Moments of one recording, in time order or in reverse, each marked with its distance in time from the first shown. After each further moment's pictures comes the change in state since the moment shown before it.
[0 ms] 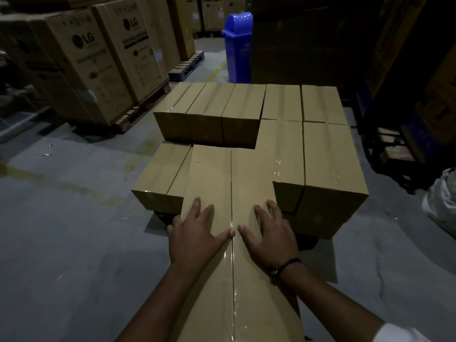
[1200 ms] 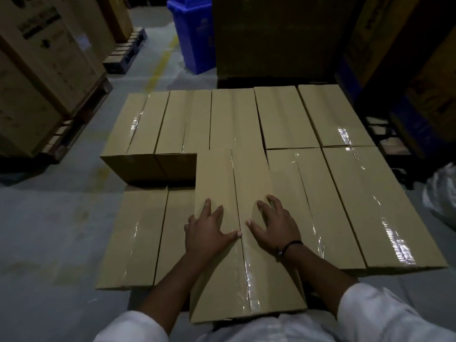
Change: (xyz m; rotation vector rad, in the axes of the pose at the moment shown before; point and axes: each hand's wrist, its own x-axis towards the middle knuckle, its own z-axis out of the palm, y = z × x) left_hand 0.552 -0.051 0.050 -0.058 -0.326 0.243; right_hand 0.491 -0.041 0.101 -0.103 -0.025 0.217
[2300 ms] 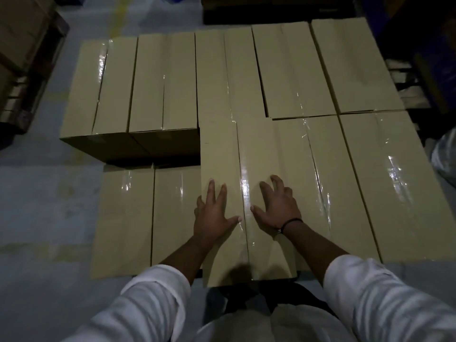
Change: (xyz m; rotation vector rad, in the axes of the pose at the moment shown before) left_hand 0.133 -0.019 0.082 -0.091 -0.194 0.072; right_hand 0.114 0.052 0.053 -0.142 -0.239 0.061
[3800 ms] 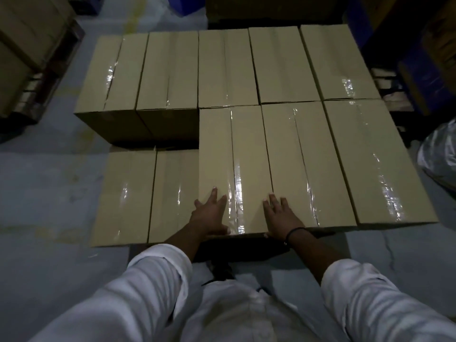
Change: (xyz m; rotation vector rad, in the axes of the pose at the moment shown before) left_hand -0.076 -0.027 0.075 0.221 -0.261 0.061; right_hand -0.130 0.051 0.058 -0.326 -0.358 -0.074
